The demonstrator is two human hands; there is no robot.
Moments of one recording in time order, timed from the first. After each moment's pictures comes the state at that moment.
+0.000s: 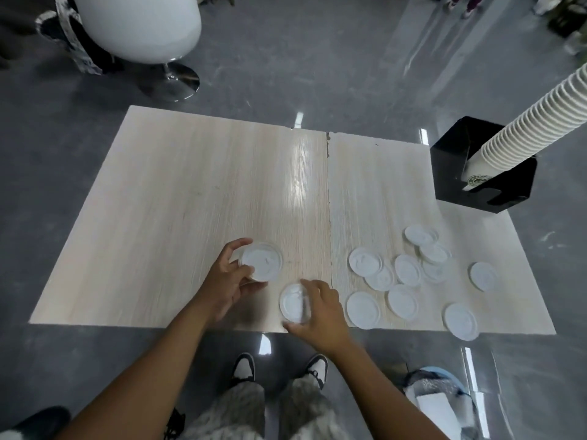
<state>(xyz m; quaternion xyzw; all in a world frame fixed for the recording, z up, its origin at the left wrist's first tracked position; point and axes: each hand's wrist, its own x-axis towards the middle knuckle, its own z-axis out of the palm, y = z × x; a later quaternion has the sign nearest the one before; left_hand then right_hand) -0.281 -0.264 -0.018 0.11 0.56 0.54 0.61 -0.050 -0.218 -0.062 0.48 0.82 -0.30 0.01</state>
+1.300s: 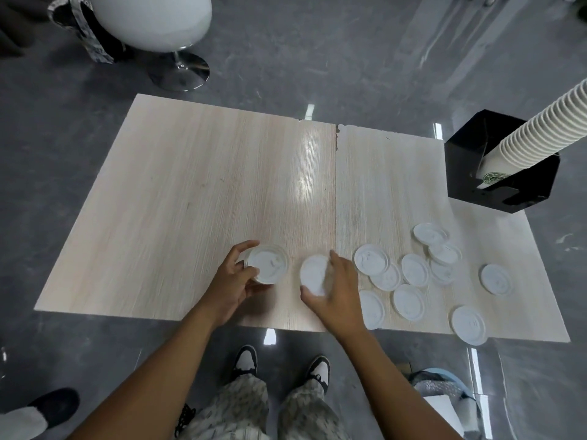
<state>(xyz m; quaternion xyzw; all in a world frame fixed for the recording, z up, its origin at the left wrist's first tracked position) -0.267 -0.268 -0.034 0.09 0.57 0.55 0.60 -0.049 -0.191 -0.037 0.52 0.76 -0.35 -0.16</state>
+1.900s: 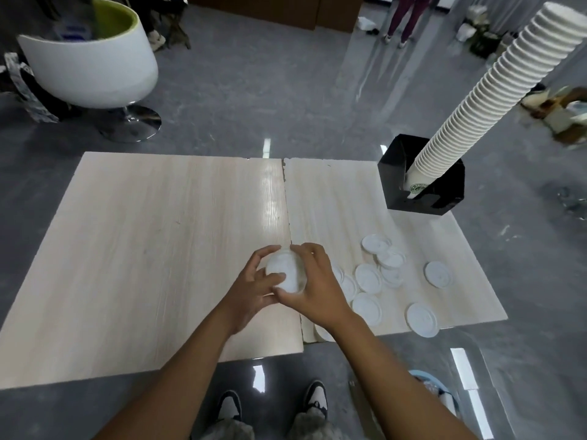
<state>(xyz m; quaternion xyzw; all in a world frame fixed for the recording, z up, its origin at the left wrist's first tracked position) -0.203 -0.203 0.023 0.26 0.51 0.49 0.66 -0.039 -0.150 0.034 0.45 0.82 -0.29 -0.22</state>
